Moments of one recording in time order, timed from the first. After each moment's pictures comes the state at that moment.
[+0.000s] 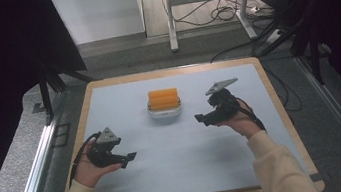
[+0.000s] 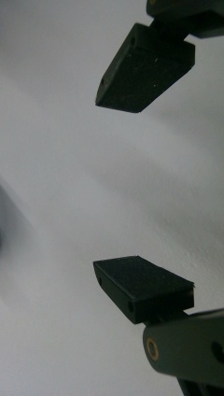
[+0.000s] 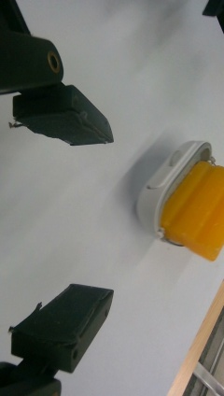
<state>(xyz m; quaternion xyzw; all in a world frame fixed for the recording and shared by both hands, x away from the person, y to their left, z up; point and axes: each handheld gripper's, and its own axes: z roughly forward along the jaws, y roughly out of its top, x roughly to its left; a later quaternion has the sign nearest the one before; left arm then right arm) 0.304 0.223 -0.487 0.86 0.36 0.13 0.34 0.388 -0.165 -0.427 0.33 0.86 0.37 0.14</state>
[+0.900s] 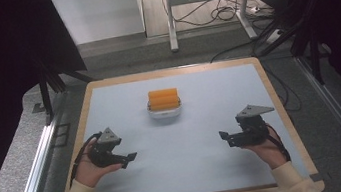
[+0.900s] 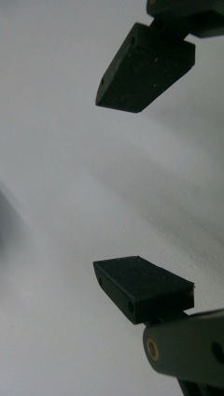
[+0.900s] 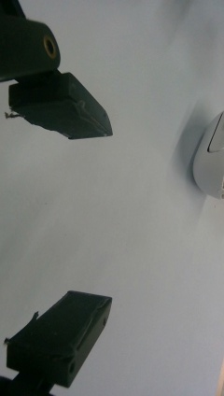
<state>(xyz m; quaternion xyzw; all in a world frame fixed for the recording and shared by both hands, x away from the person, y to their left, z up) 0.305 0.222 -0.490 0.86 0.36 0.13 0.34 0.328 -0.228 -0.465 0.39 0.81 0.39 0.18</state>
